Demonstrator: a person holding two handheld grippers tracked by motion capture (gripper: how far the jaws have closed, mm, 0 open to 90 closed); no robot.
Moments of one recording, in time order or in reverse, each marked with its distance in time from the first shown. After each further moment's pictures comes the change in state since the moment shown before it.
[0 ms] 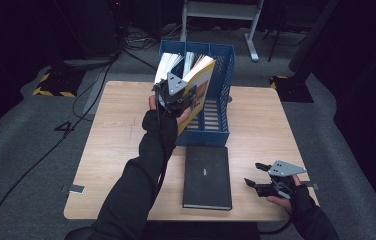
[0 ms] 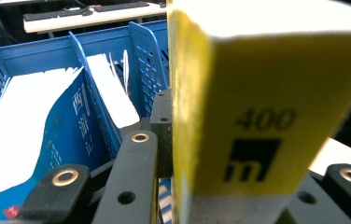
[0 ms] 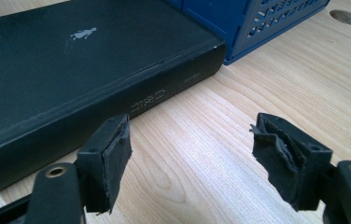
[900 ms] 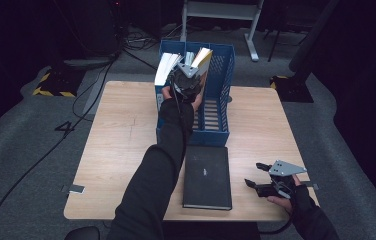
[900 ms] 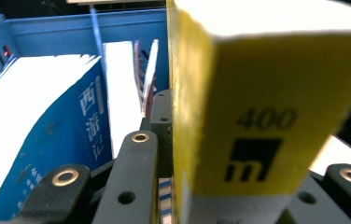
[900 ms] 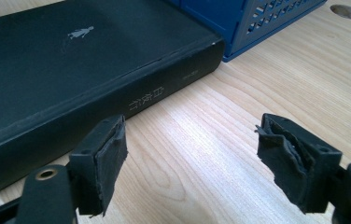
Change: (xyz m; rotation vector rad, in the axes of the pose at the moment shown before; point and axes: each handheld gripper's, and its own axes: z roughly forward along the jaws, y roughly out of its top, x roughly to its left) left arm -0.002 0.011 0.056 0.054 0.183 -0.134; right arm -0.001 -0.002 0.001 0.003 0.003 0.012
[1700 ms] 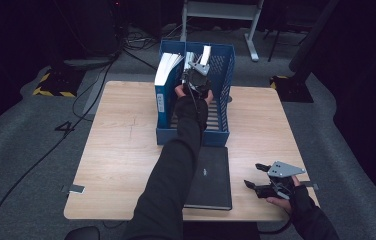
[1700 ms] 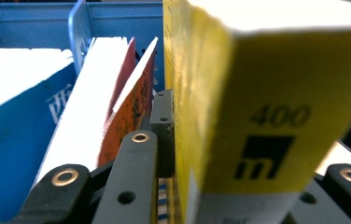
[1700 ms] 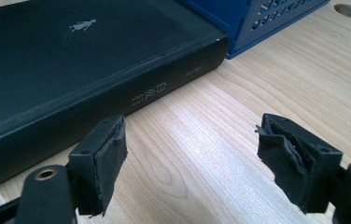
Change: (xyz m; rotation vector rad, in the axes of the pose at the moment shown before) left arm -0.029 -0.002 0.047 -0.007 0.093 -0.038; right arm 0.001 -0.001 0.001 0.012 -0.002 -0.018
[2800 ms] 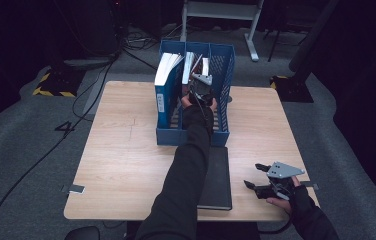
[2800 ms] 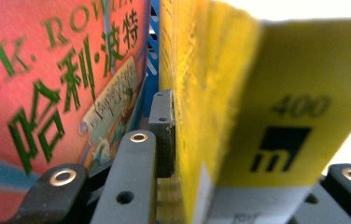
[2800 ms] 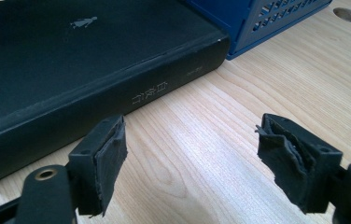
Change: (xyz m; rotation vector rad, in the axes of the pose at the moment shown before) left arm -0.013 -0.041 0.032 0.037 0.051 -0.067; right arm 0.002 0.000 0.000 0.003 -0.009 -0.024
